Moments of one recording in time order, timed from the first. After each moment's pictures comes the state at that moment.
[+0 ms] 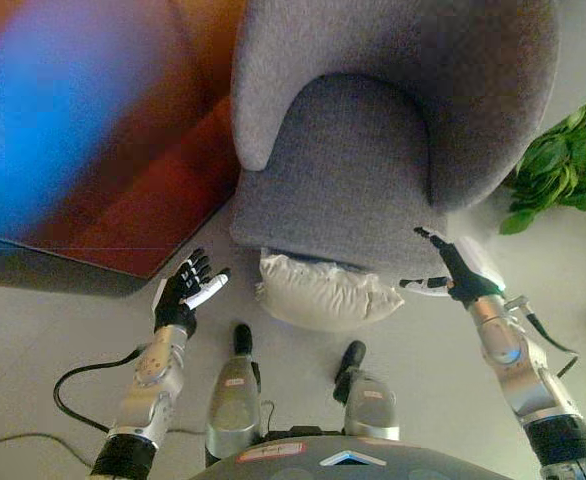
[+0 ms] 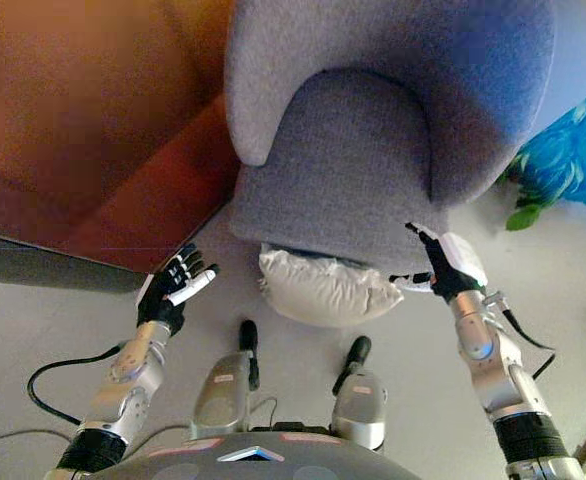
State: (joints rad) left arm 0.11 0.36 -0.11 0.22 -0.48 -0.08 0.13; right arm 0.07 -0.62 0.07 0.09 -0.44 0.00 -0.04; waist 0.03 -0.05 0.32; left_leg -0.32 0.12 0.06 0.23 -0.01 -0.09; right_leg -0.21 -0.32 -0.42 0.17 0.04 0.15
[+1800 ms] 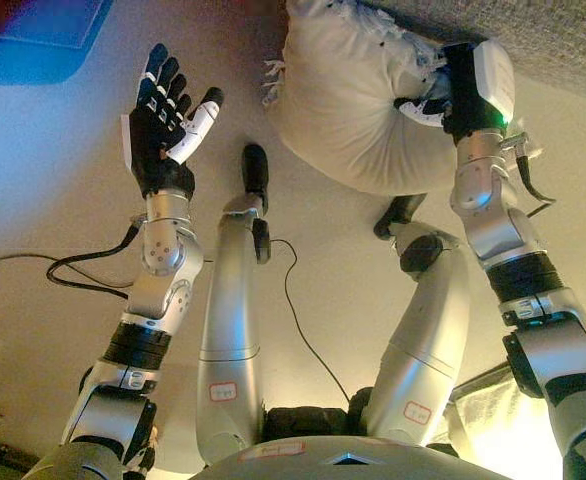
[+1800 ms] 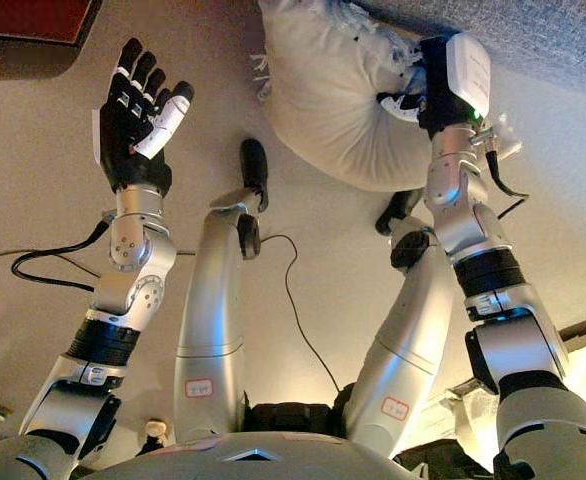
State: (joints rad) left arm -0.38 0.41 -0.19 0.08 -0.53 -0.22 0.43; right arm -0.73 -0.55 0.27 0.43 -0.34 0.10 -0.32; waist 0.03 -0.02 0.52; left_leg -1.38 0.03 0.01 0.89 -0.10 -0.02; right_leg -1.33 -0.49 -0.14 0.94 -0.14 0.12
